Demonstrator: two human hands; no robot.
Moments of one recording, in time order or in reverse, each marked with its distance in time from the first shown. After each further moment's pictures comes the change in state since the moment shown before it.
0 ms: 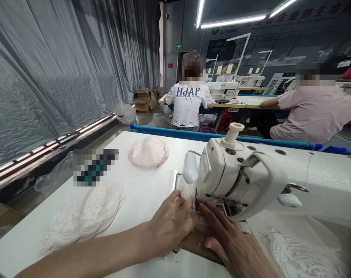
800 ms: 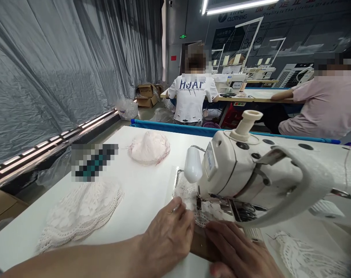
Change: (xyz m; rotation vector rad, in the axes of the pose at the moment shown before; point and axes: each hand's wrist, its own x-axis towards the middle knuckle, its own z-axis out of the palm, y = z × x) left_hand -0.010 0.021 -0.006 0.192 0.122 -0.011; right_hand -0.007 -0.003 -0.018 0.109 -0.008 -0.162
